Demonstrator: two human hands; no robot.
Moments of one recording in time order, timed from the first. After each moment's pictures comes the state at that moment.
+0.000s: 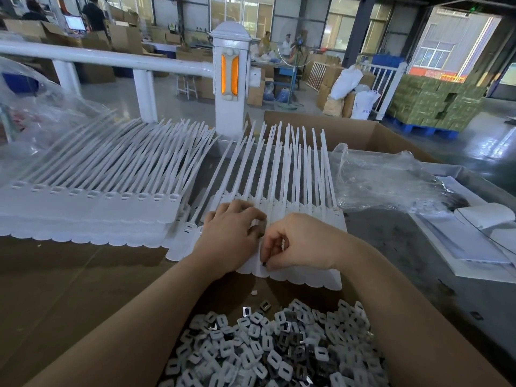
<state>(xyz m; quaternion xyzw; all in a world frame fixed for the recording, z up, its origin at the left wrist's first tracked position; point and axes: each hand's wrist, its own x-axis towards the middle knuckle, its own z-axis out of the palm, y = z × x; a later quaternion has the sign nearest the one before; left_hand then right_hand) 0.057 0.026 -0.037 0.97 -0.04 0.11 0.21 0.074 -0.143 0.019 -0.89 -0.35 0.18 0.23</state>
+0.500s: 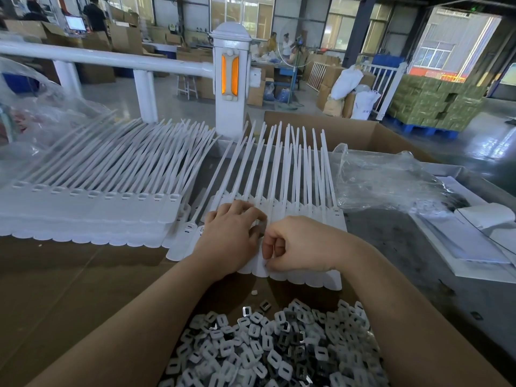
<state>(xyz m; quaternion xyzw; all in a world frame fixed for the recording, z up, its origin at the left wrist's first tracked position) 0.052 0.025 -0.036 0.97 -0.05 0.12 0.19 0.069 -0.140 0.022 -0.90 -0.35 0.18 0.17</state>
